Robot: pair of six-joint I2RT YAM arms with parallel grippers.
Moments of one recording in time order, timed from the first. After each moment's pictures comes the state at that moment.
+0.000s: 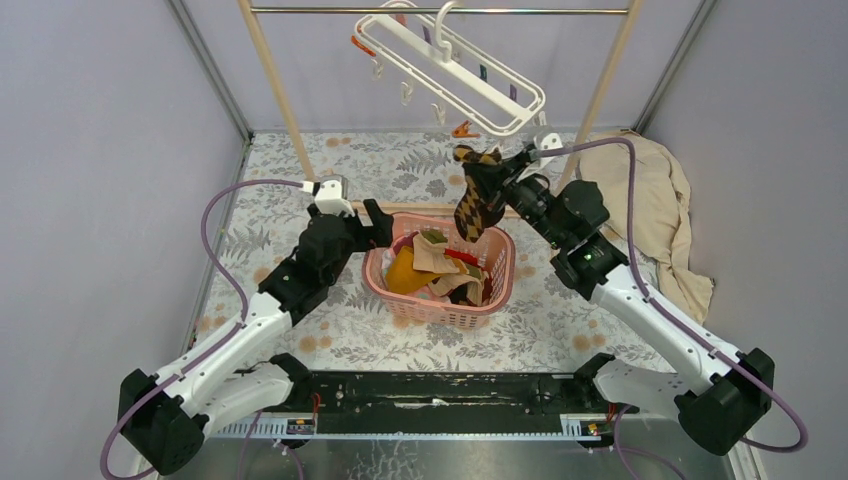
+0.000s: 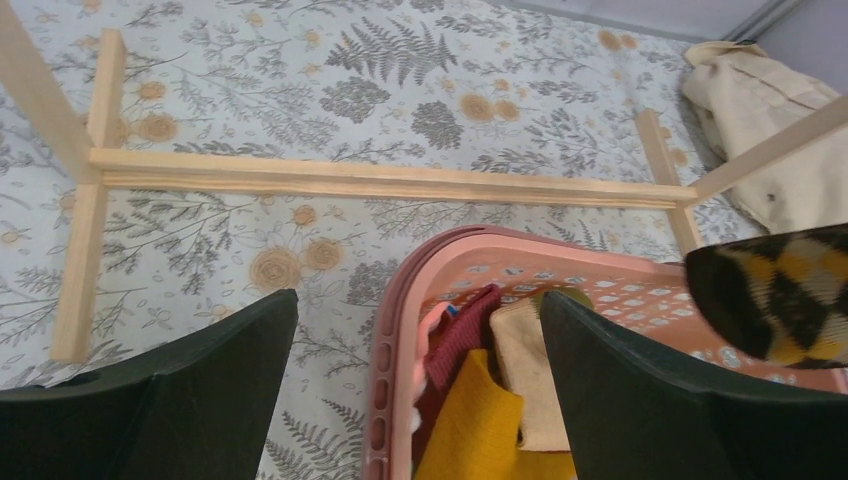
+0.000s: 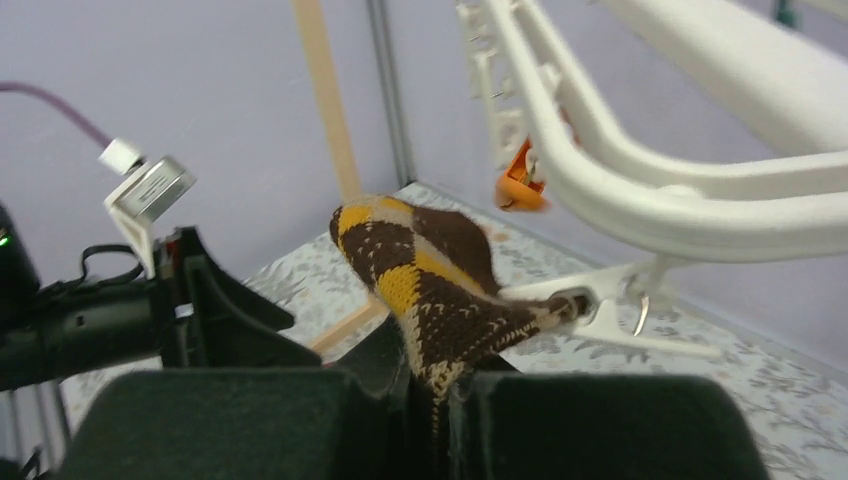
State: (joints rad) left arm -0.61 0.95 0.72 -0.07 -0.35 -0.45; right arm 0.60 1.08 0.95 0.36 -0.15 0.15
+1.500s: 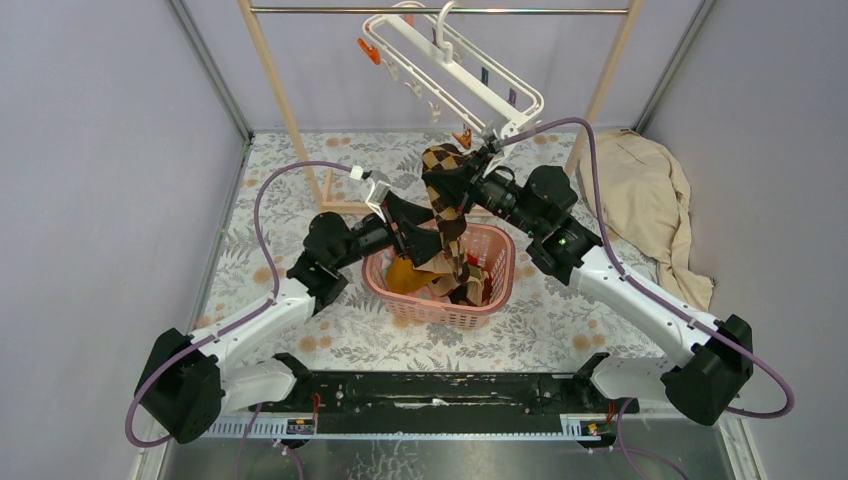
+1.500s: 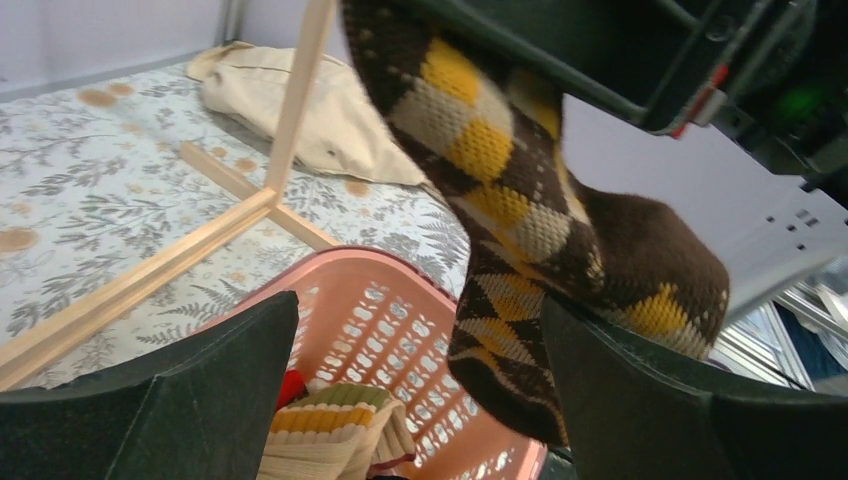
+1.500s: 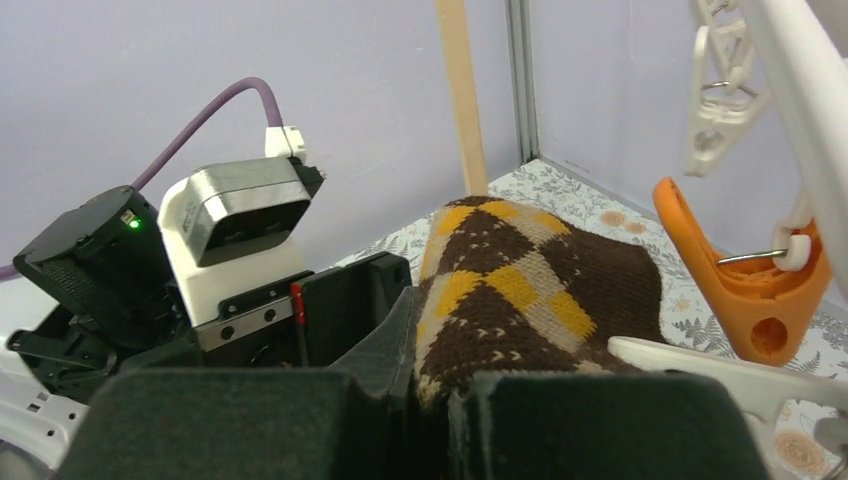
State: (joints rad) left arm -0.62 1.14 0.67 0.64 0.49 -0.52; right arm 0.71 1.25 1.09 0.33 -0.30 0.26
